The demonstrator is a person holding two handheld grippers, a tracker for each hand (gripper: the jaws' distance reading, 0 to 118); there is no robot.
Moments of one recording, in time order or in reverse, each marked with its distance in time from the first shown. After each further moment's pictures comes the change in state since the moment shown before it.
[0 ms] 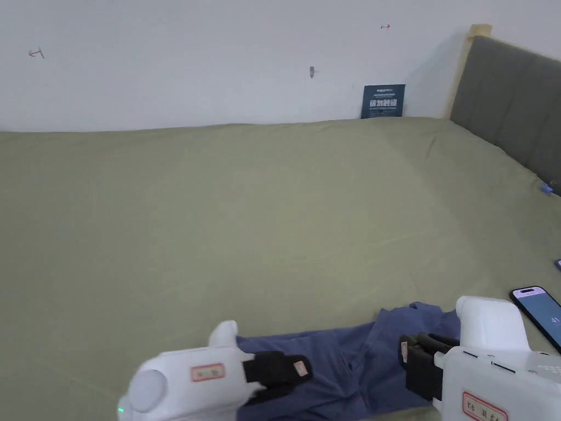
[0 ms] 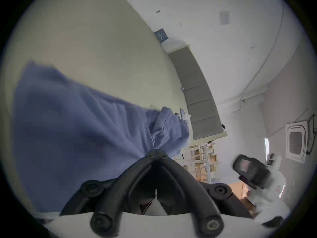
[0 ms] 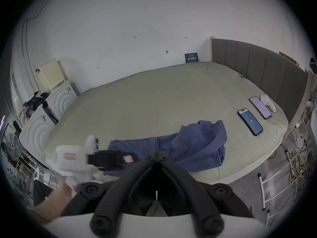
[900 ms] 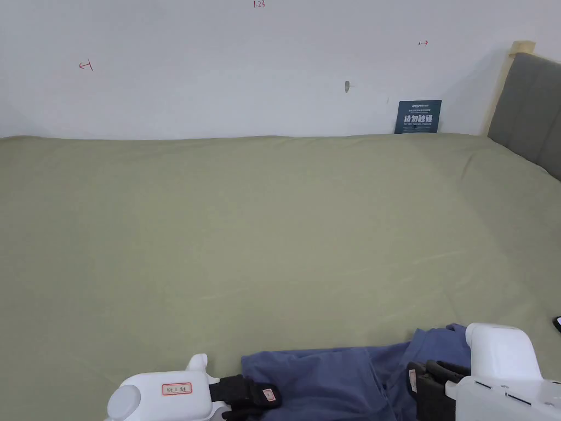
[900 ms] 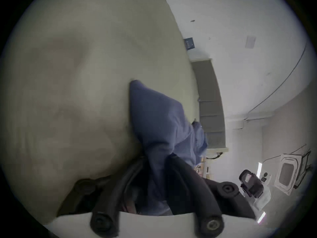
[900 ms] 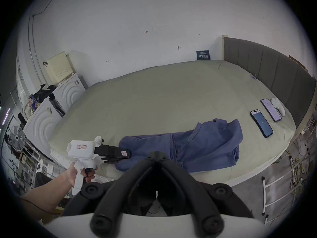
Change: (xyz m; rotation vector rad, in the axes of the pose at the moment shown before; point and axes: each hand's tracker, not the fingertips) left arm -0.093 0.011 0.031 0.001 0.057 0.249; right arm -0.021 -0.005 -0.011 -0.043 0.066 0.046
